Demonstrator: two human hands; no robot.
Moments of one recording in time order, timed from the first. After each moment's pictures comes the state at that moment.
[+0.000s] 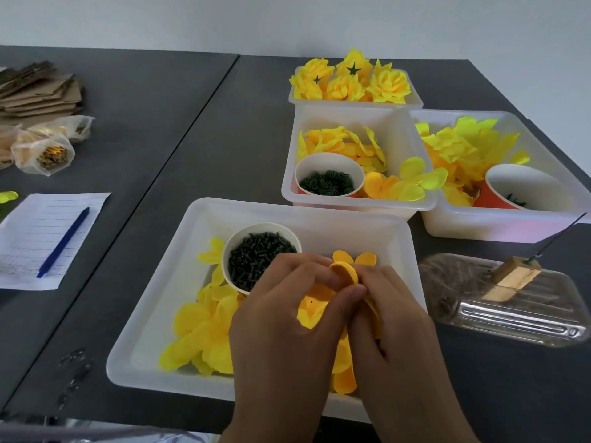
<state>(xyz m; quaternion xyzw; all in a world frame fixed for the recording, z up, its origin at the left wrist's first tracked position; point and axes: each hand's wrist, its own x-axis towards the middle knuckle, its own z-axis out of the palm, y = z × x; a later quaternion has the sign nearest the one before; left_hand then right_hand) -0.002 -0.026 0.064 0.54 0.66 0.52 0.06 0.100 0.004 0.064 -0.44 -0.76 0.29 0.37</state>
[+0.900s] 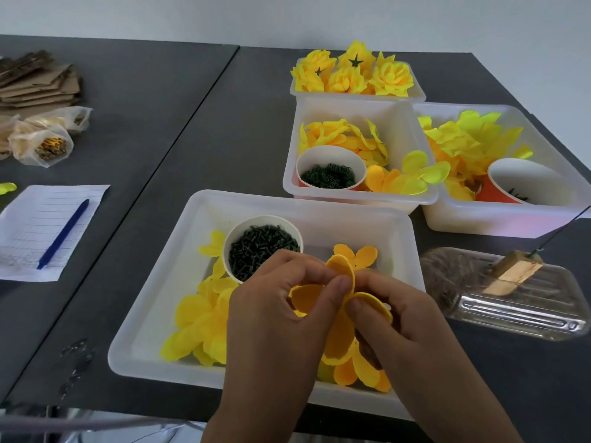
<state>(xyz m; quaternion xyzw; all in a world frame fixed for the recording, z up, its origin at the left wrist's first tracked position) -0.012 -0.030 0.064 0.53 0.67 0.51 0.14 0.118 0.008 0.074 -0.42 -0.69 0.52 0.28</state>
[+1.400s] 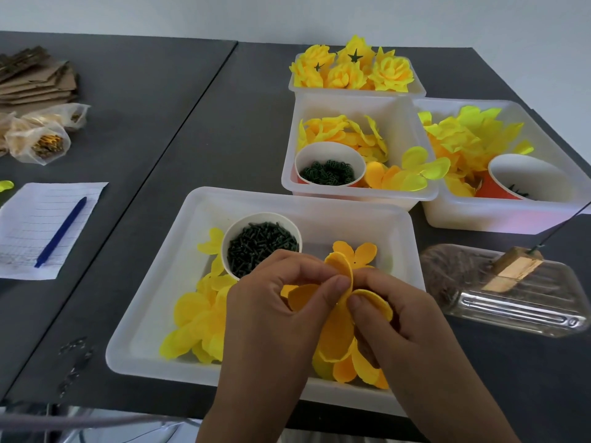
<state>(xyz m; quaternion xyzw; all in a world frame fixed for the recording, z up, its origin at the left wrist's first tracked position) -0.012 -0.031 0.064 0.48 0.65 0.54 0.23 0.118 0.007 0.069 -0.41 -0.70 0.50 0.31</state>
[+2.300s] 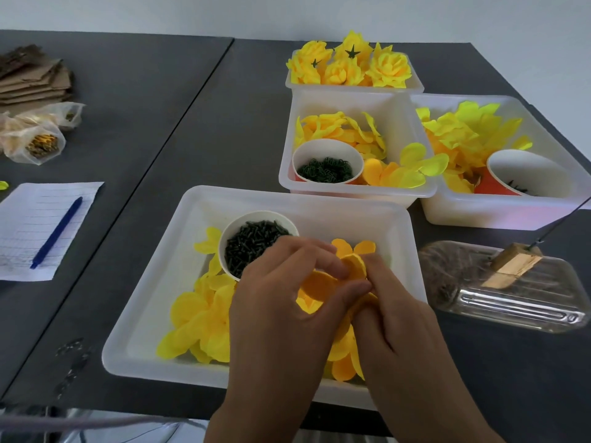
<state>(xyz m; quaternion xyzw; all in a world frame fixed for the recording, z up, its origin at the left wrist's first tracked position) -0.006 -0.026 0.064 0.56 0.66 0.50 0.08 0.113 0.001 0.065 -0.45 -0.75 0.38 0.30</state>
